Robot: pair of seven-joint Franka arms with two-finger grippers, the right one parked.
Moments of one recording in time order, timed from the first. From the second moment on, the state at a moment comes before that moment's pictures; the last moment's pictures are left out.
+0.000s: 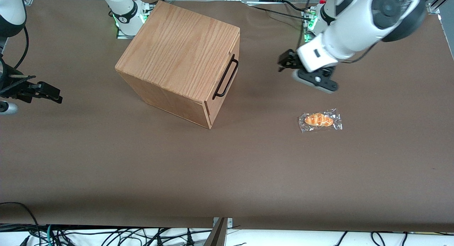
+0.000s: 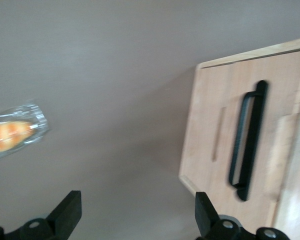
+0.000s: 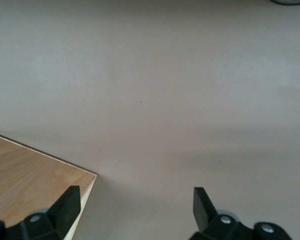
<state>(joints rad) -0.07 0.09 -0.42 -1.74 -0.28 1.83 -0.17</state>
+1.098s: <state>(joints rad) -0.19 0.25 -0.54 -1.91 -0.28 2.36 -0.21</state>
